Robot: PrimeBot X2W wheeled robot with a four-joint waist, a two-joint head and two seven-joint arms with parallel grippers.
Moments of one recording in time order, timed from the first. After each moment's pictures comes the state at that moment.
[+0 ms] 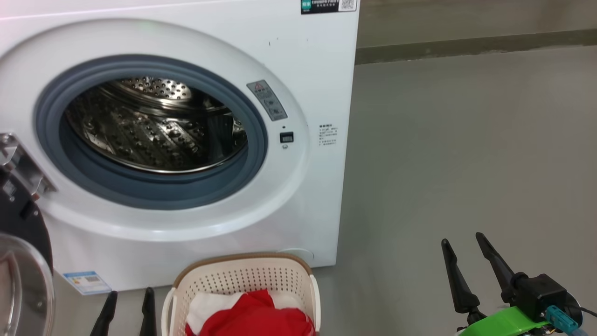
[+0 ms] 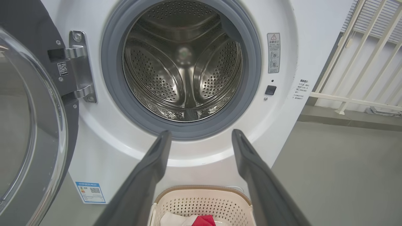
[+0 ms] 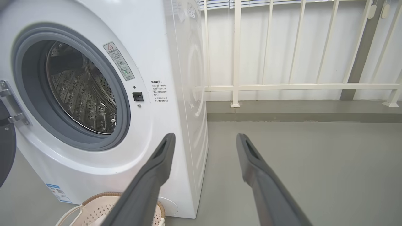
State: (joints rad) left arm 0.13 0.06 0.09 0.14 -0.29 -0.13 -0.25; right arm 0.04 -0.04 0.00 0.20 0.22 0.12 -0.26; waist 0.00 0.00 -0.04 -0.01
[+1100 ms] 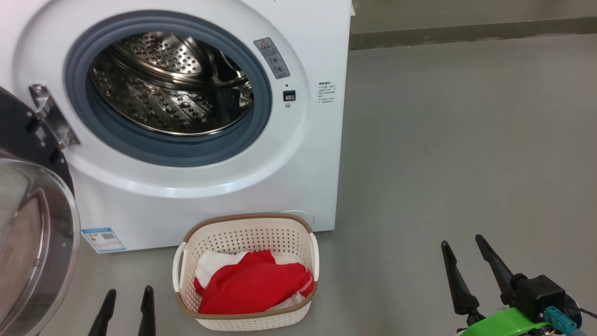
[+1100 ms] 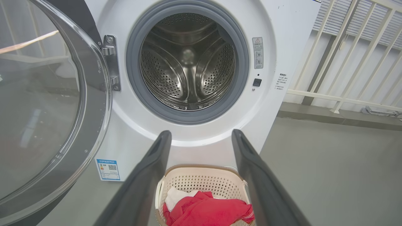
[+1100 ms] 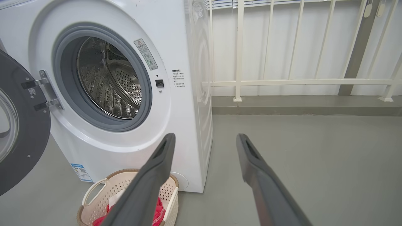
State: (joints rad) left arm 0.13 0.07 0.09 0.12 -0.30 -0.13 -0.25; right arm 0.04 -0.04 0.00 0.21 0.23 0.12 -0.26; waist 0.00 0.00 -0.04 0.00
